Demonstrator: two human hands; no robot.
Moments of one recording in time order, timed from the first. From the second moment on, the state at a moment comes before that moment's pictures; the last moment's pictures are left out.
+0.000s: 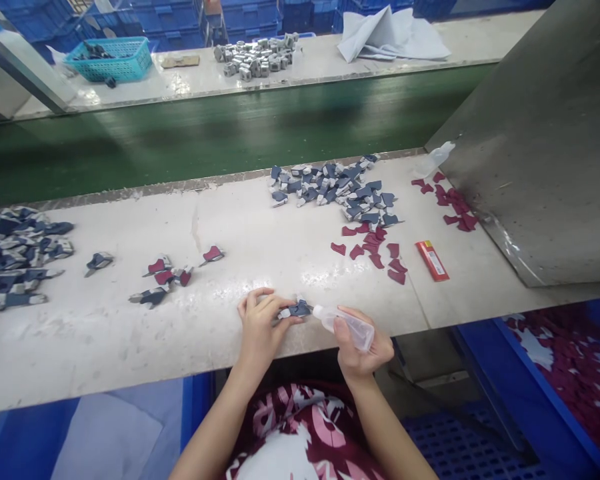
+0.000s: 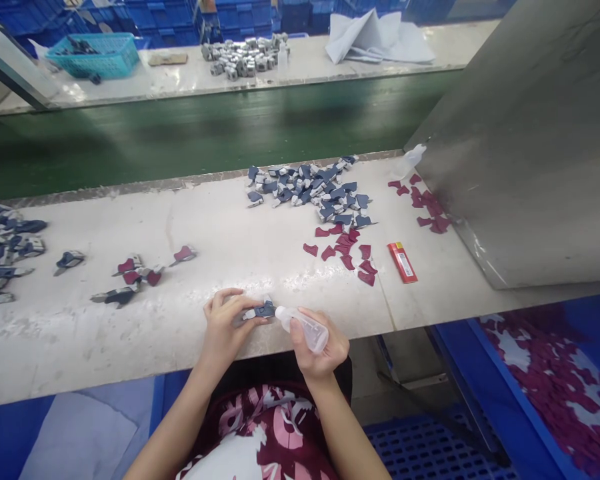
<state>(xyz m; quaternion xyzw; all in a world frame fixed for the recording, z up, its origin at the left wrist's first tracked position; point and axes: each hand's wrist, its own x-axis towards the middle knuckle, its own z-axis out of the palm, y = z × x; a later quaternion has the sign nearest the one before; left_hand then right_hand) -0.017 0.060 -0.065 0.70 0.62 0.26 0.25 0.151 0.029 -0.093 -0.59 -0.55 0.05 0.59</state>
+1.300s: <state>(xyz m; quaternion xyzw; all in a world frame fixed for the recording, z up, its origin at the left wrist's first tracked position) -0.016 0.060 -0.066 0.68 0.63 0.28 0.26 0.136 0.025 -0.095 -0.64 -0.49 0.14 0.58</state>
